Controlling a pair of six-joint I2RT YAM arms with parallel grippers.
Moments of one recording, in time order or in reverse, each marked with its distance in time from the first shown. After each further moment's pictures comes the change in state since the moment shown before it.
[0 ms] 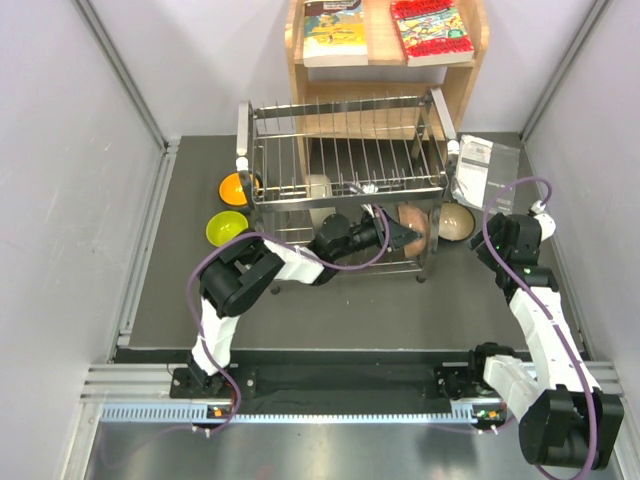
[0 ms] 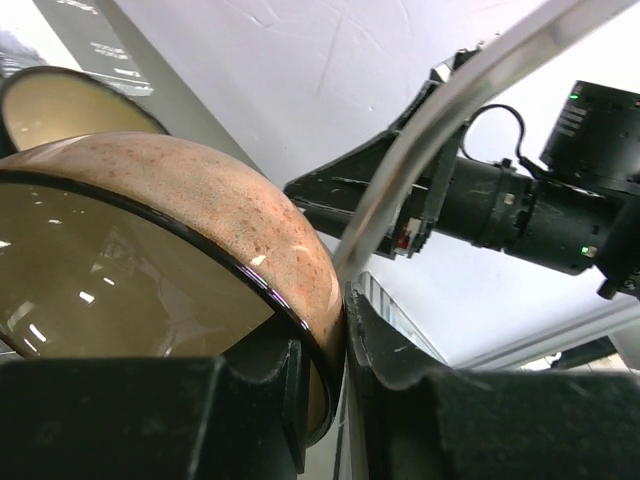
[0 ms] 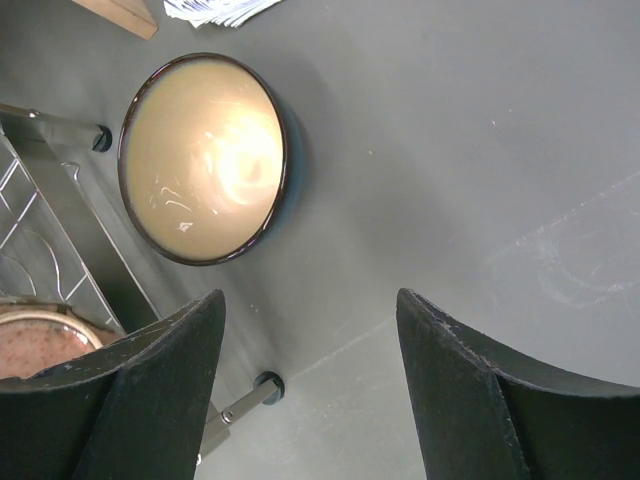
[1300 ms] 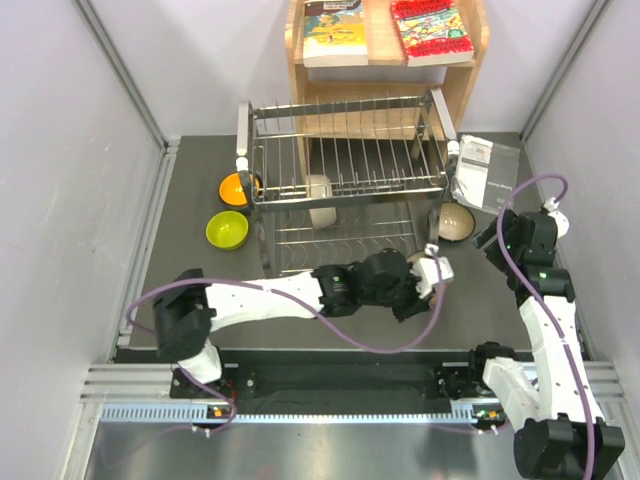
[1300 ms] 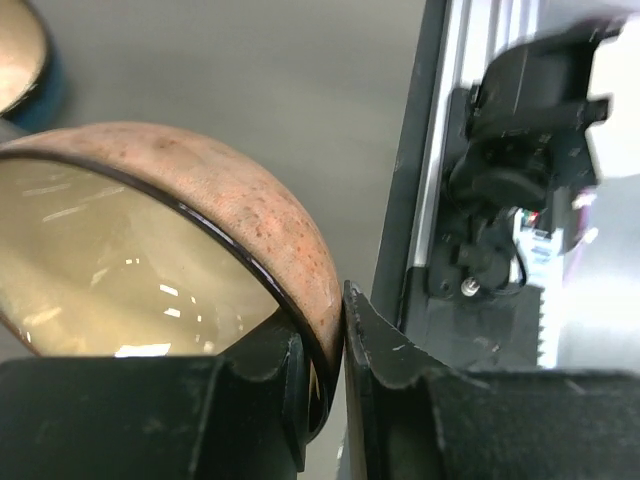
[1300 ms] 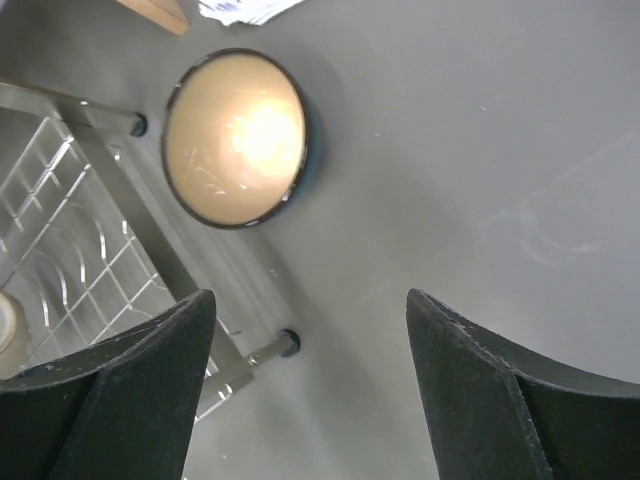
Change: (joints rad) left arm -0.397 -0.413 0.129 -1.144 -0.235 0.896; right arm -0.024 -0.090 0.129 -0.206 -0.044 -0.008
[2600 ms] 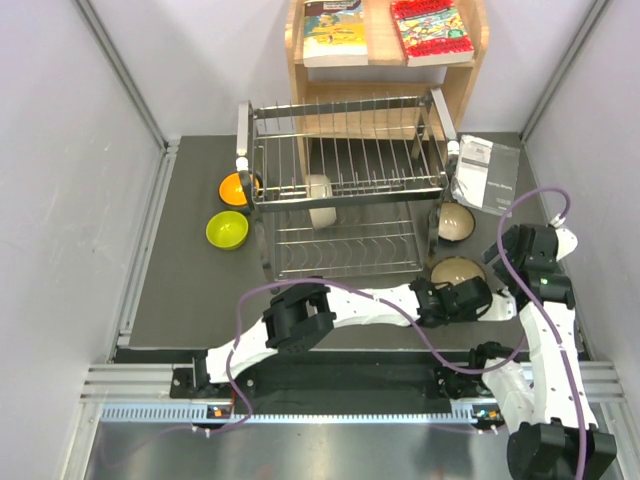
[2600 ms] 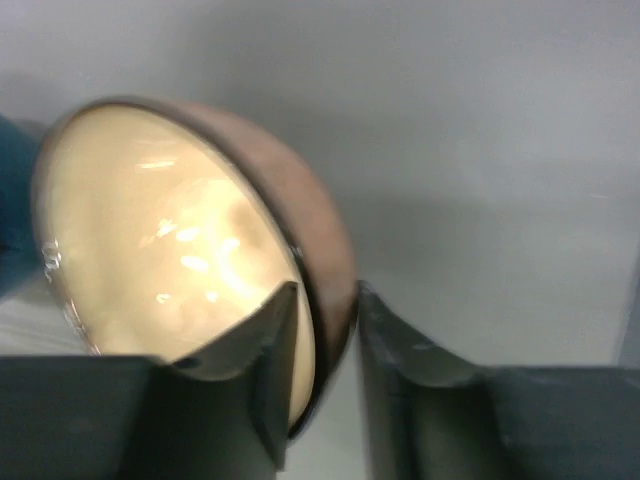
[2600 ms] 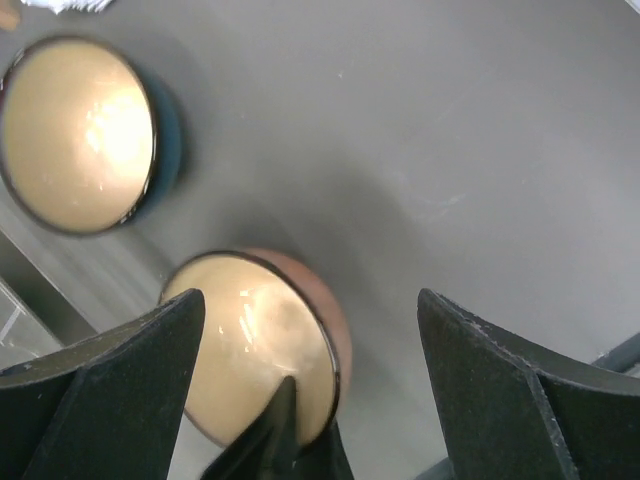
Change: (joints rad) left arm -0.111 0.760 0.781 -0.360 -0.367 0.408; right arm -0.046 -0.044 -0.034 -0.161 0.136 -0.025
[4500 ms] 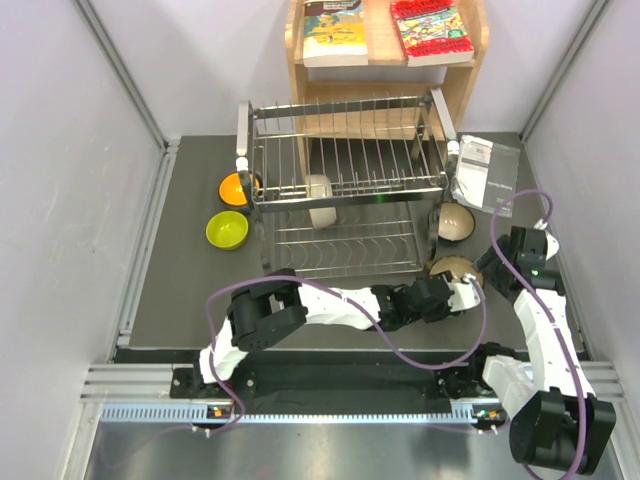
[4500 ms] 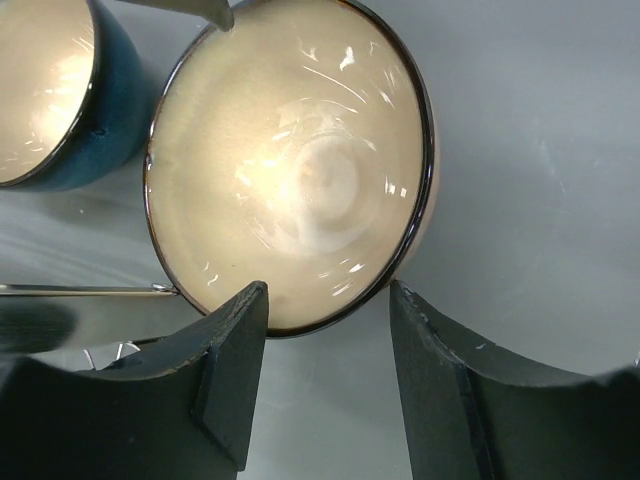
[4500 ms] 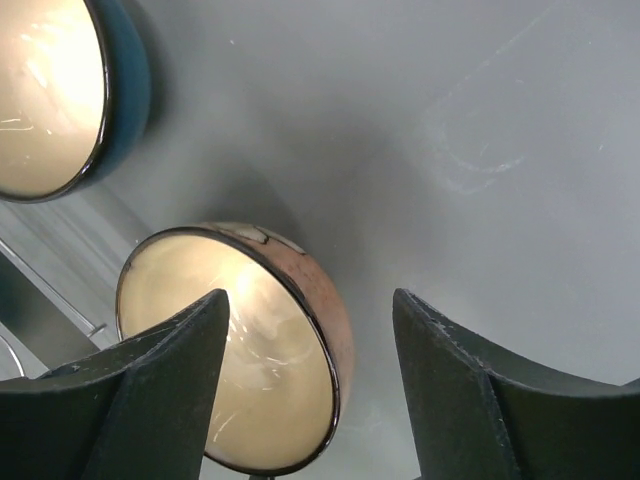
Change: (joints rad) left arm 0.040 -0.275 -0.546 0.509 -0.034 -0.105; right arm -0.022 0.114 -0.089 0.090 -0.118 -0.008
